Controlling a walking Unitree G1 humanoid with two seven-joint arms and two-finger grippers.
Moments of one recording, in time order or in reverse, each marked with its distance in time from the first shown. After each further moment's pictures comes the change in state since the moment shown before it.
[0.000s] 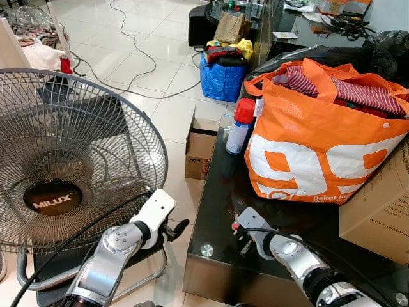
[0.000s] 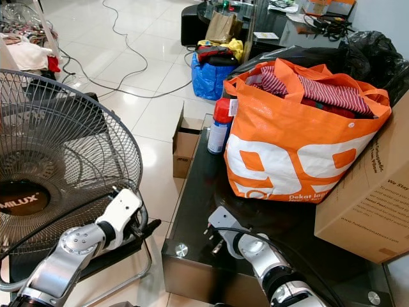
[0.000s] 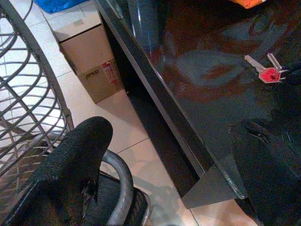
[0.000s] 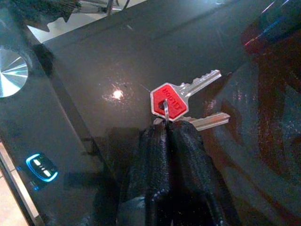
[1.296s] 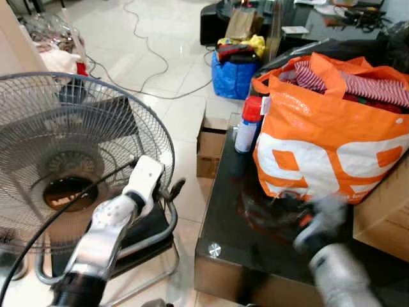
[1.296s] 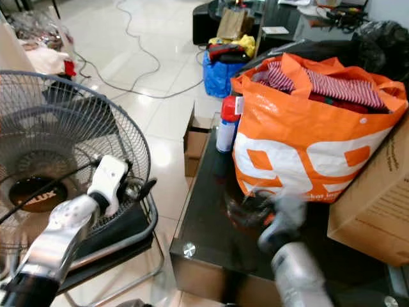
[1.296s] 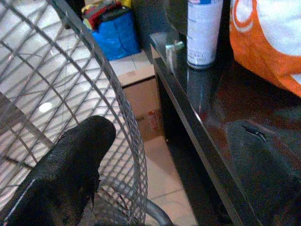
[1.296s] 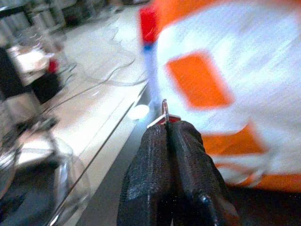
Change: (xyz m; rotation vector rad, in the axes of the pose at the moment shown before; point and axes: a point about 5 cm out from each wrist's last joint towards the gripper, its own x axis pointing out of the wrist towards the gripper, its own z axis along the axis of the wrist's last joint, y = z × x) left arm 0.002 0.042 0.051 -0.060 -0.267 0.176; right arm -0.125 -0.028 0.031 0.597 -0.672 -0.527
